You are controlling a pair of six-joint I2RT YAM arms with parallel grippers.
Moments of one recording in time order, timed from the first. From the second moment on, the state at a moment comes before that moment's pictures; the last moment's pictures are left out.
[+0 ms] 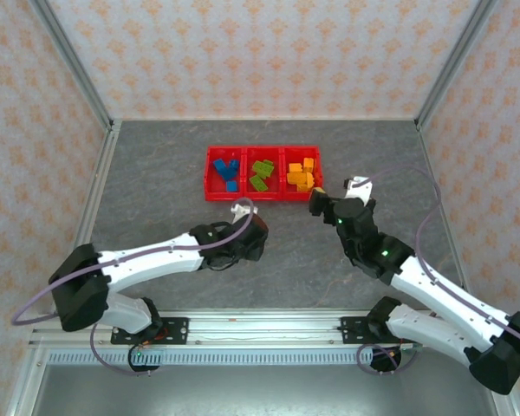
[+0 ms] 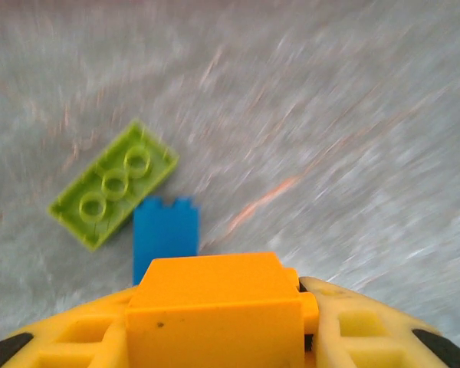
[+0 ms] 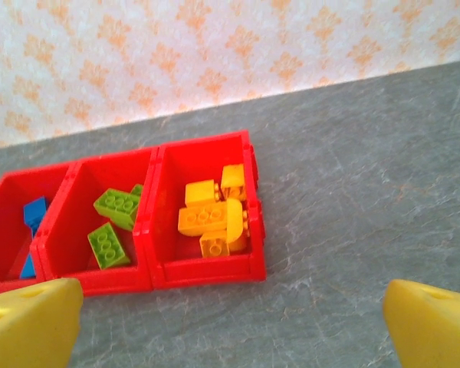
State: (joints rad) left arm -0.95 1.38 0.93 -0.52 -0.30 -0.76; right arm 0.73 0.85 0.71 -0.29 0.64 0.50
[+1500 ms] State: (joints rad) left arm -0.66 2.35 2.09 -0.30 -0.29 -0.49; right arm 0.73 0.54 0.72 -0.53 0.83 0.53
